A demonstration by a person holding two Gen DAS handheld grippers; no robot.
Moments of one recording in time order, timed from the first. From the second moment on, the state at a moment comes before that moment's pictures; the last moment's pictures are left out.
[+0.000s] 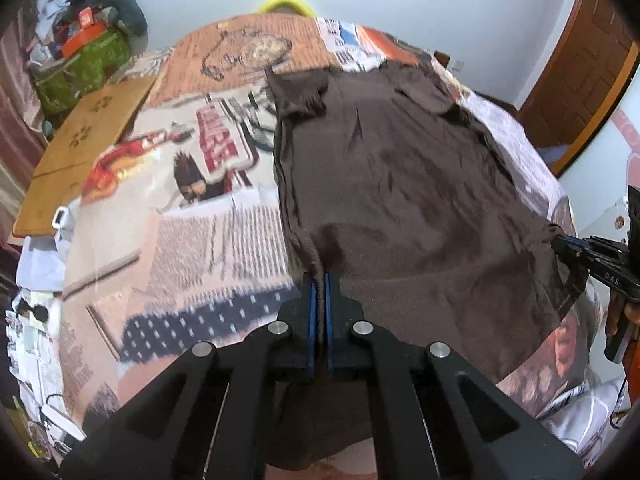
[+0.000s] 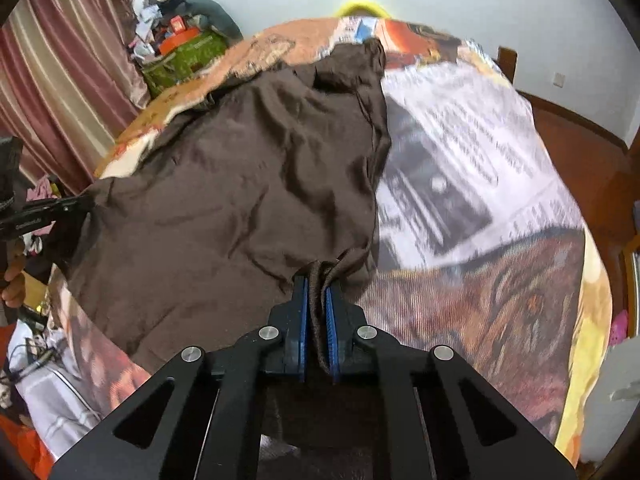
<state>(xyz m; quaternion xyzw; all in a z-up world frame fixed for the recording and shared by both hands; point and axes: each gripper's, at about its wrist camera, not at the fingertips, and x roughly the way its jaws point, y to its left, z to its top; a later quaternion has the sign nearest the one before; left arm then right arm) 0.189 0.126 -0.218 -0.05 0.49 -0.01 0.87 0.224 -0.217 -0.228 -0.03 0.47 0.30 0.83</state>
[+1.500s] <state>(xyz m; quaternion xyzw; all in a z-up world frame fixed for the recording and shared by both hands) 0.438 0.205 -0.263 -0.10 0.48 0.05 0.87 0.438 -0.152 -0.225 -0.02 0.41 0.29 0.86</state>
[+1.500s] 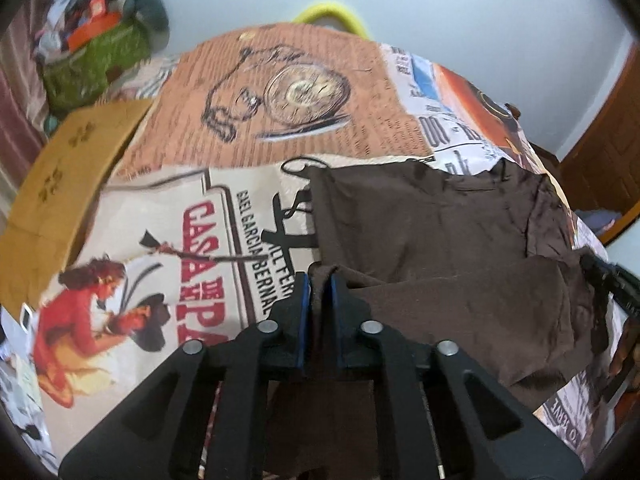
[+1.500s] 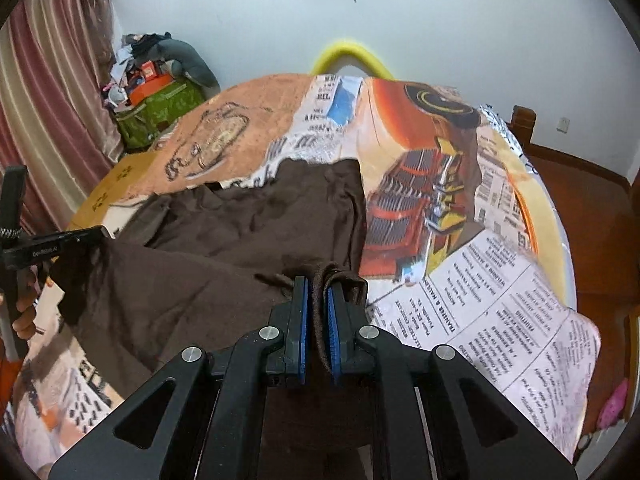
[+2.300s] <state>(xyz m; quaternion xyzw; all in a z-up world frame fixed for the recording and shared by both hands) 0.383 0.219 -0.276 -0.12 0.50 0.05 0.85 0.412 -0.196 -0.235 0.03 0.45 0.27 0.85</state>
